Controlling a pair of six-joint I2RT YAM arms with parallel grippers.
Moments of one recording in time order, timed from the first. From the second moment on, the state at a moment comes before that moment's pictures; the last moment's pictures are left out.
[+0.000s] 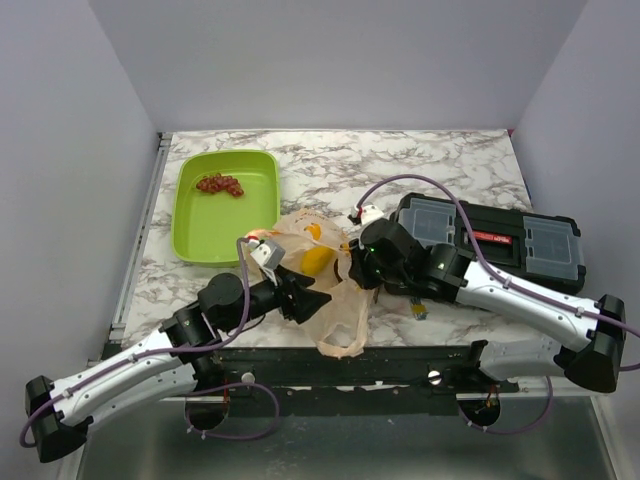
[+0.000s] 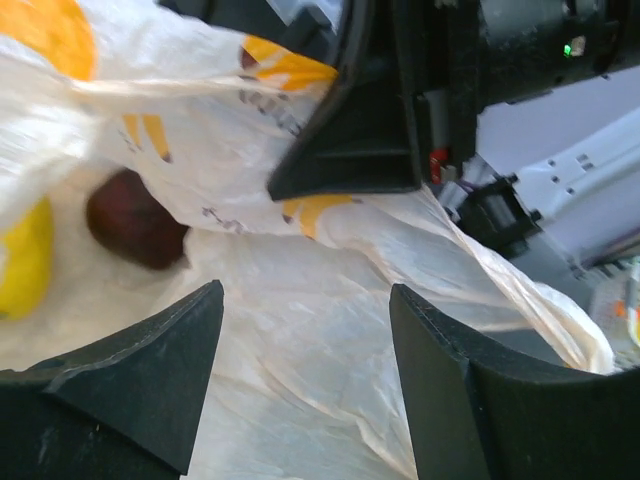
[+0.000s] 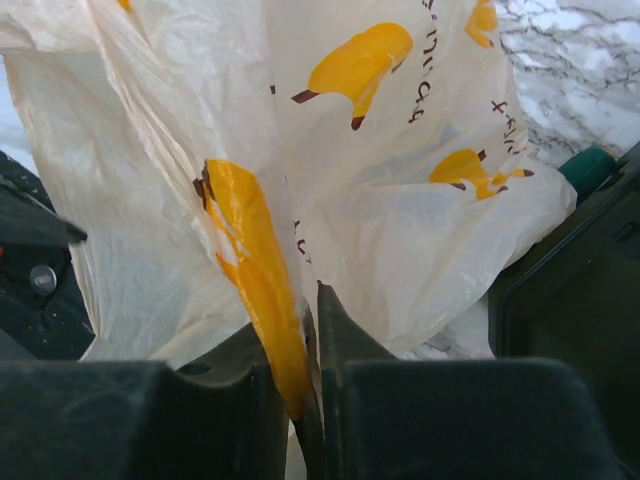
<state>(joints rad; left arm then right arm) -0.98 0.56 0.45 0.01 0.09 -0.55 1.03 1.24 1.09 -0.61 0.21 0.43</state>
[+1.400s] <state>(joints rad) -0.85 1.38 0.57 0.39 -0.29 -0.31 1.03 1.22 1.09 -0.59 0.20 0.39</state>
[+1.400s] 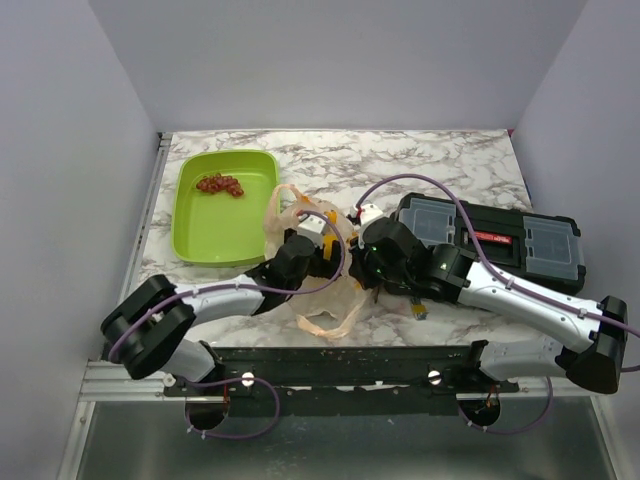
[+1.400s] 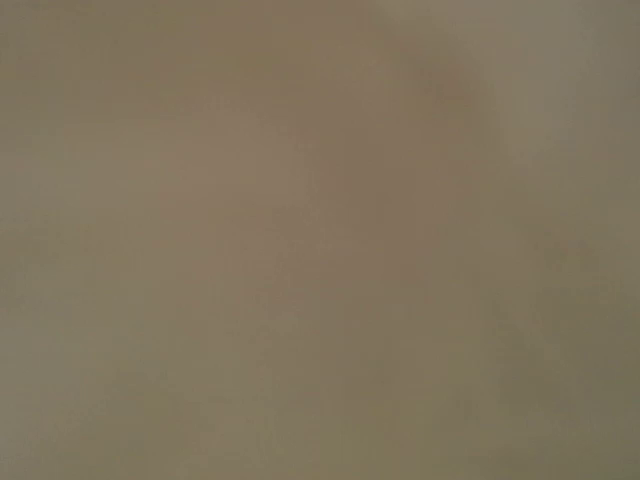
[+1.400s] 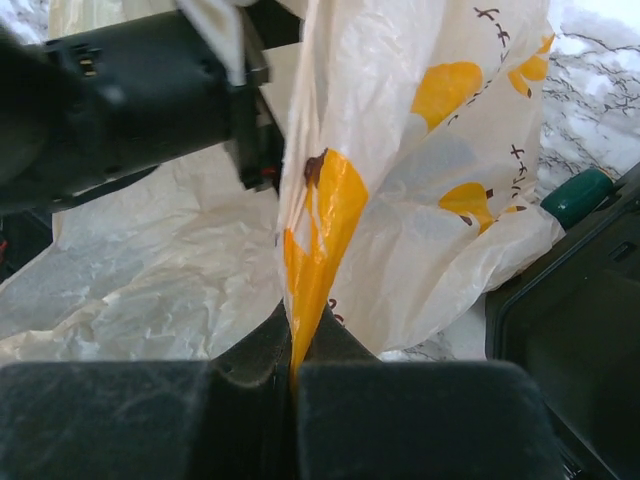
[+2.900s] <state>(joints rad) -0.78 0.86 0.59 -0.20 0.03 -0.51 1.03 1.17 1.00 -0.51 0.38 0.44</state>
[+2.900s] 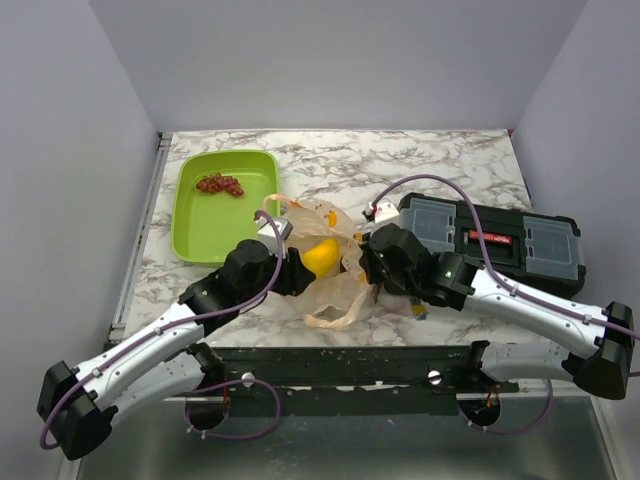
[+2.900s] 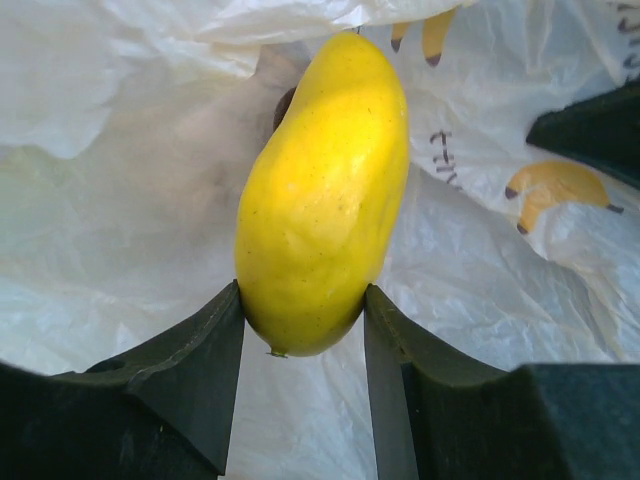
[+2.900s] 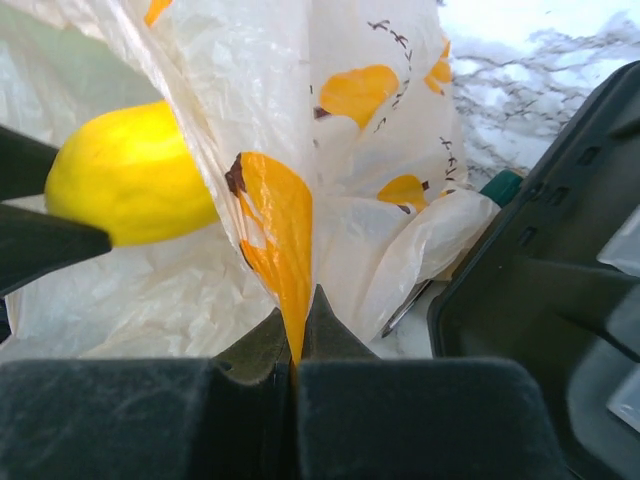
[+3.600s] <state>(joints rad) -0.77 0.56 0.86 -0.50 -0.03 -0.49 1.03 1.17 1.00 -0.40 0.54 0.51</state>
